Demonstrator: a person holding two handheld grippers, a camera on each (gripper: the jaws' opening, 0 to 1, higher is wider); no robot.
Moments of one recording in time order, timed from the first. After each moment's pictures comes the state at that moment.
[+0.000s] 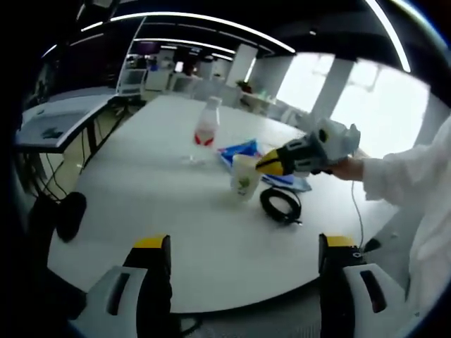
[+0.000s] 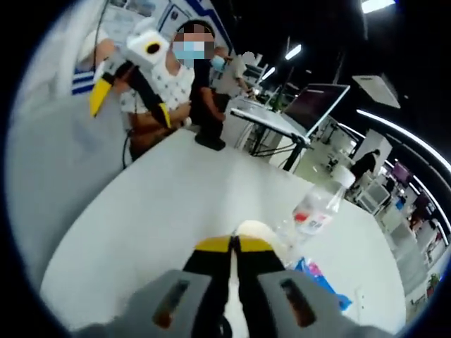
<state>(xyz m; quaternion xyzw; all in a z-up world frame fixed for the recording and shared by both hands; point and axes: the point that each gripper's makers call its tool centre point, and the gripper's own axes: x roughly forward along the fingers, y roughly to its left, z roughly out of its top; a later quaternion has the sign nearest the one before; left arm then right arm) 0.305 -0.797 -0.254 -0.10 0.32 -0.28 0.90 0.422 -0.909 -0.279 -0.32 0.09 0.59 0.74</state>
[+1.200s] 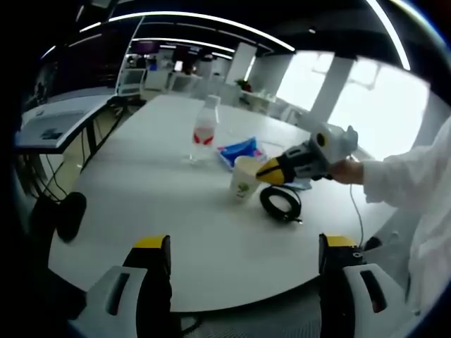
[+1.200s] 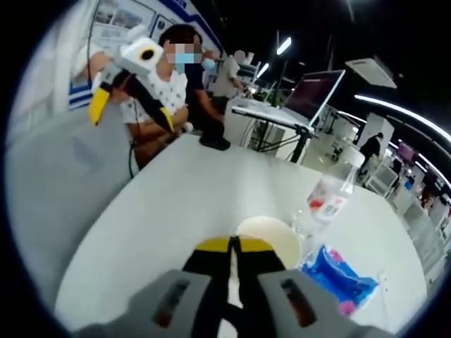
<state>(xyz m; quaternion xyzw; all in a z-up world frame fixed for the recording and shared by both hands) 0.304 -0.797 -0.254 -0.09 0.32 -0.28 0.90 0.409 -0.907 -0.291 -0.26 0.13 0.60 0.75</state>
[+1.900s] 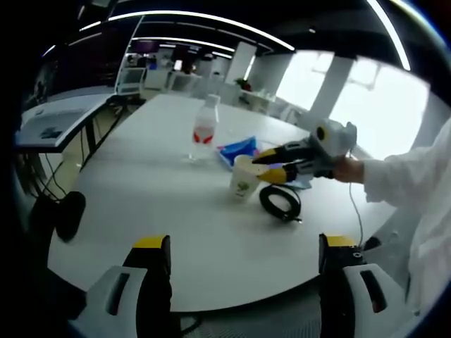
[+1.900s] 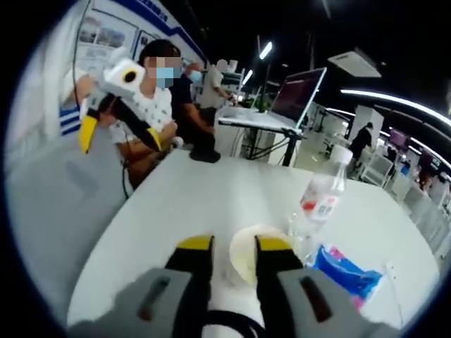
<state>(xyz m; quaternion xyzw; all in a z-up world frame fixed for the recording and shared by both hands) 0.304 -0.797 -0.255 -0.09 0.32 -0.28 0.90 0.415 -0.903 -0.275 -0.20 0.13 0.58 0.78</state>
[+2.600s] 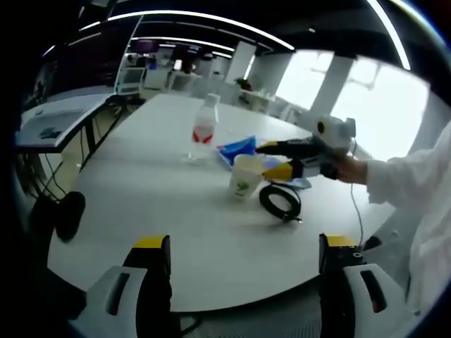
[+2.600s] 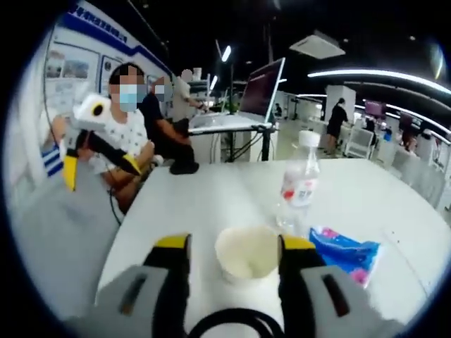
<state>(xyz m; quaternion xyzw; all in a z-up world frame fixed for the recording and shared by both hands) 0.303 -0.798 -0.256 -0.09 0.32 -0.28 0.90 0.423 -0.917 -0.265 -0.12 0.17 0.52 0.83</state>
